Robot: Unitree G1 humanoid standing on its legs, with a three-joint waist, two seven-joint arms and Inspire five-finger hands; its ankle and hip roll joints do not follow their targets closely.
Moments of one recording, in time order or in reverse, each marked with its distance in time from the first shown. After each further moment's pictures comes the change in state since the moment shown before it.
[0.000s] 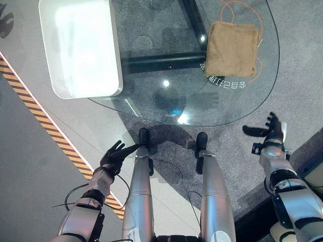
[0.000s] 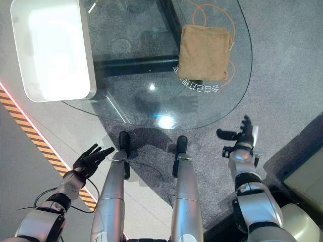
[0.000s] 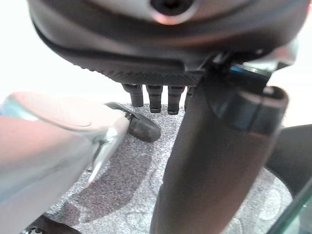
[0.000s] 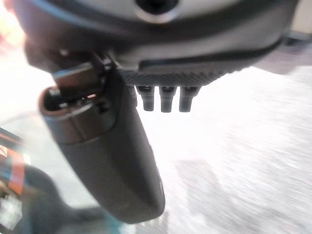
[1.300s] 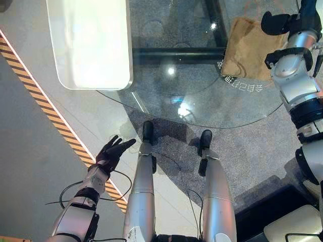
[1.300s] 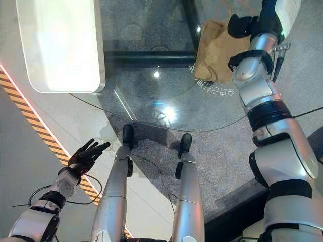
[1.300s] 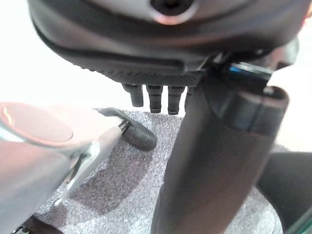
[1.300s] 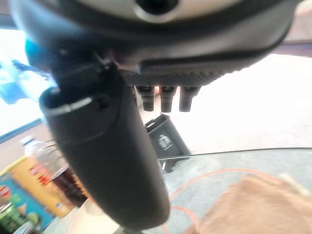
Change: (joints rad) left arm 0.006 0.042 -0.032 -0.050 -0.080 0.022 -0.017; right arm -0.586 -0.170 0.462 -0.278 -0.284 0.193 -0.296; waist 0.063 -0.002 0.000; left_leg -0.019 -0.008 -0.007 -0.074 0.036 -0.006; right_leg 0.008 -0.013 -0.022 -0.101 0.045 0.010
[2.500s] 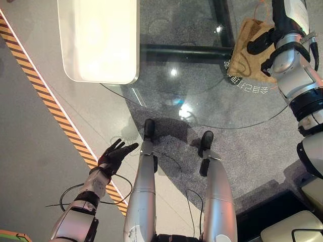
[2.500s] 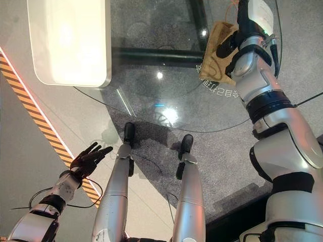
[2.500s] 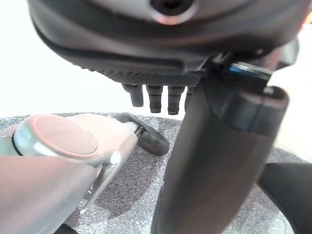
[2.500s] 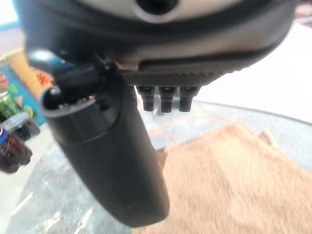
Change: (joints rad) left arm 0.039 0.001 -0.034 -0.039 0.001 0.020 0.000; right arm -0.095 -0.002 0.179 0.096 -0.044 0.184 0.362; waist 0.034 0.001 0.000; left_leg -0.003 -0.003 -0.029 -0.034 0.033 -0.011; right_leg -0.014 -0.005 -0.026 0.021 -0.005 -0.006
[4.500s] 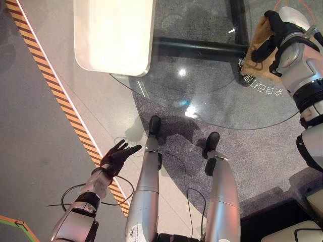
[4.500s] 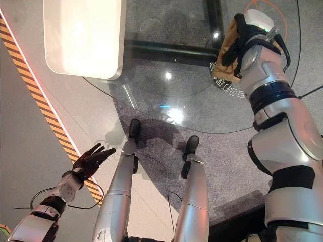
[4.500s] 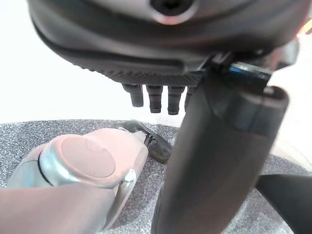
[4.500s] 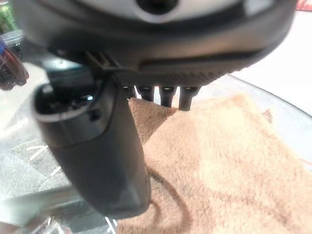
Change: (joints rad) left arm 0.016 0.001 -0.038 -0.039 0.004 0.007 -0.001; right arm -0.097 0.024 0.080 0.149 -0.217 0.046 0.269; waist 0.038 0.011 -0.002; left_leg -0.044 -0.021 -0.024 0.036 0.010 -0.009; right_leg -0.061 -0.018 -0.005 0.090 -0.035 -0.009
